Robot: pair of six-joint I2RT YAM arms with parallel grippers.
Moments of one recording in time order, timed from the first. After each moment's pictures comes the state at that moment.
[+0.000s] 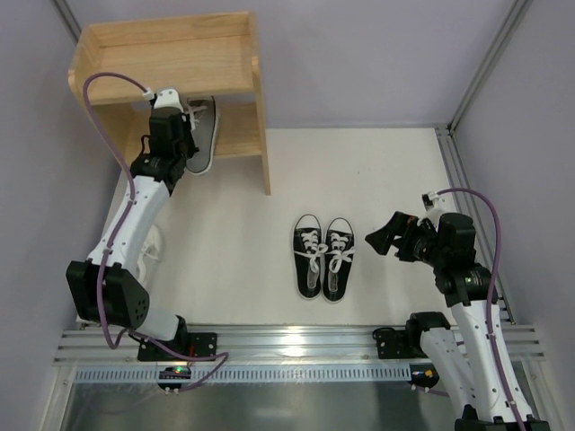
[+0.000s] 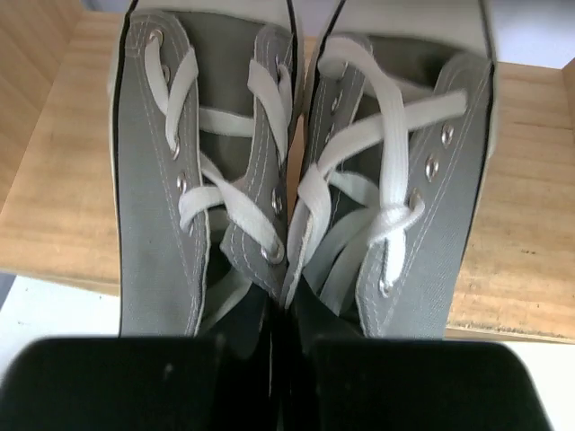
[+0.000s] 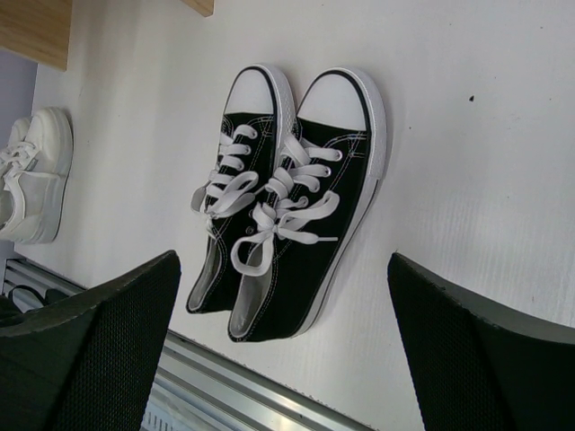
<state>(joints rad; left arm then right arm) -0.16 1.50 1.47 -0.38 -0.33 -0.19 0.04 0.61 0.69 -0.64 -0.42 0.41</state>
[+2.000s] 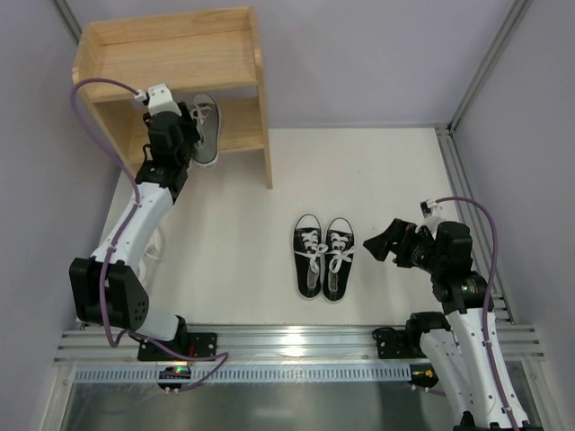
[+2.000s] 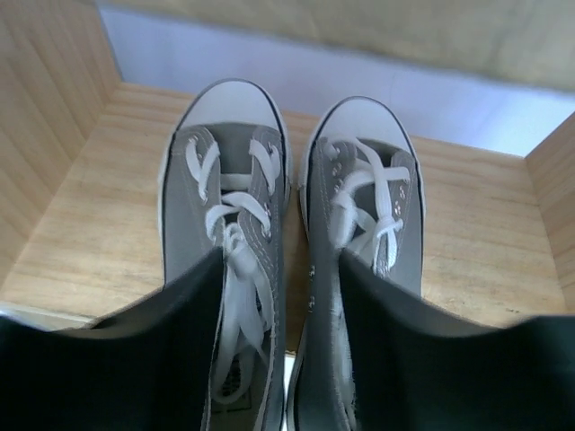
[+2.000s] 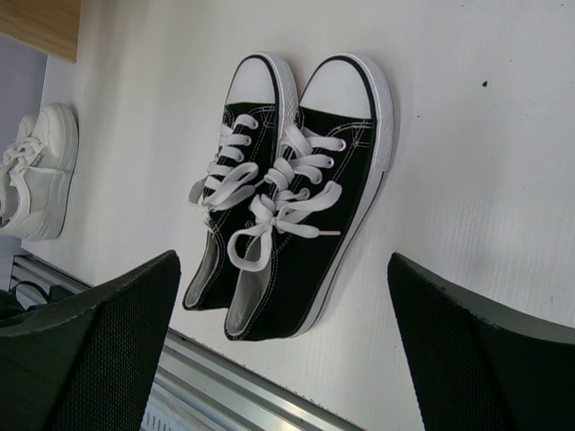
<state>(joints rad) -0.16 1.48 1.31 0.03 -0.40 -0.19 0.04 0.54 0.59 -0.60 -0.44 0.44</state>
